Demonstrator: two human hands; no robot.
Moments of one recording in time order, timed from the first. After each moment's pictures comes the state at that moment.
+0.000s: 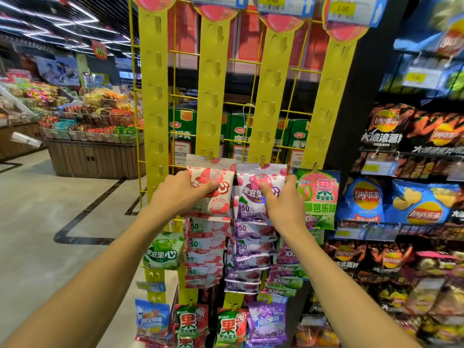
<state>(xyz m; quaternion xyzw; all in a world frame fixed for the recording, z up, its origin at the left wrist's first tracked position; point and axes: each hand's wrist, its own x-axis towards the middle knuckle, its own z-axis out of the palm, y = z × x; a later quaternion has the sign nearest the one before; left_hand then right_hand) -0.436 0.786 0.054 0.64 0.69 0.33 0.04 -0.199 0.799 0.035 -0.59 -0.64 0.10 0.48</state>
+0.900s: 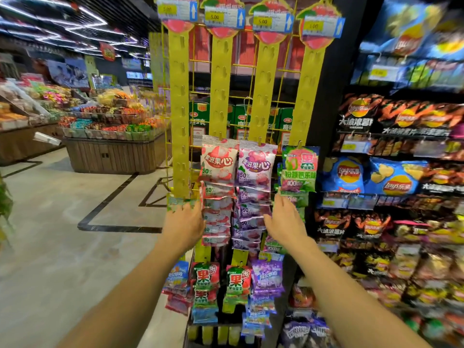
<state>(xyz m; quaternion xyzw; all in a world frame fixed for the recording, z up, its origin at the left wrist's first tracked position) -0.423 0.652 -0.048 0.66 0.74 0.07 -0.14 -0.168 0.685 -0.024 -0.63 -0.75 0.06 0.20</state>
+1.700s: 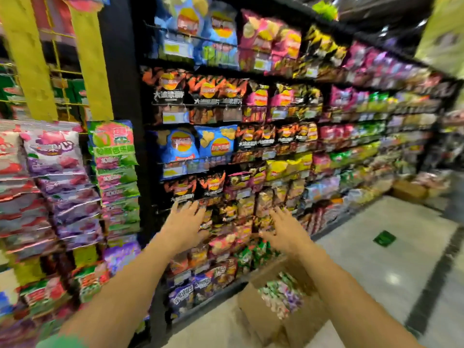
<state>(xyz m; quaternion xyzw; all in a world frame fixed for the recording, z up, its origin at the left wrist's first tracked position) -0.045 0.605 -0.071 0.89 0.44 -0.03 -0.09 0.223 0.488 -0.073 -0.79 -0.61 0.05 0.04</state>
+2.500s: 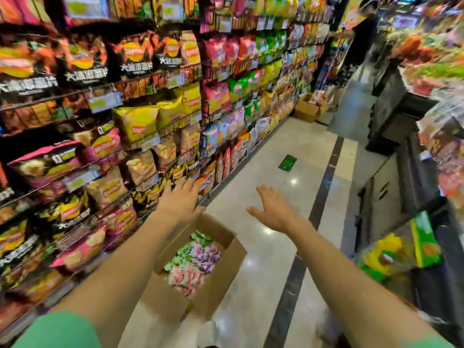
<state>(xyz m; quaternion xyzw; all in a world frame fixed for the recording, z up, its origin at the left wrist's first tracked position) 0.495 0.688 -0.180 0.96 0.26 -0.08 0.01 0.667 0.485 -0.170 -0.89 -0.43 0.13 0.05</state>
